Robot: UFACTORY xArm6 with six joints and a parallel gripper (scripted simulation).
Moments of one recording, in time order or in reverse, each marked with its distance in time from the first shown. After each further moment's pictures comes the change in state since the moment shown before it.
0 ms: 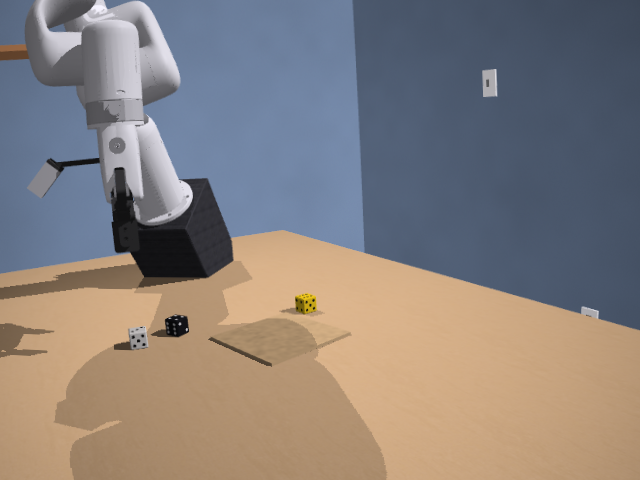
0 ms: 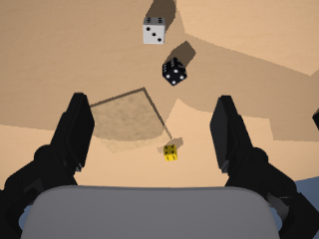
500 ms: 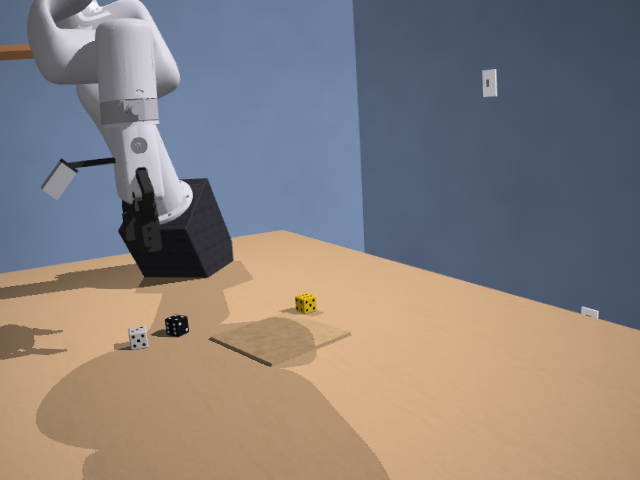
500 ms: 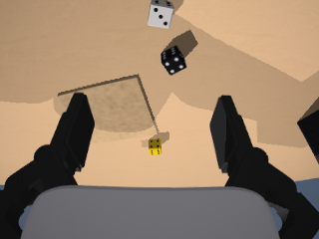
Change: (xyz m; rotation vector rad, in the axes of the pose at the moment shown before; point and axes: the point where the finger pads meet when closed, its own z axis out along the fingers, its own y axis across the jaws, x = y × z) arm -0.021 -0.006 0.001 -0.023 -0.012 -0.151
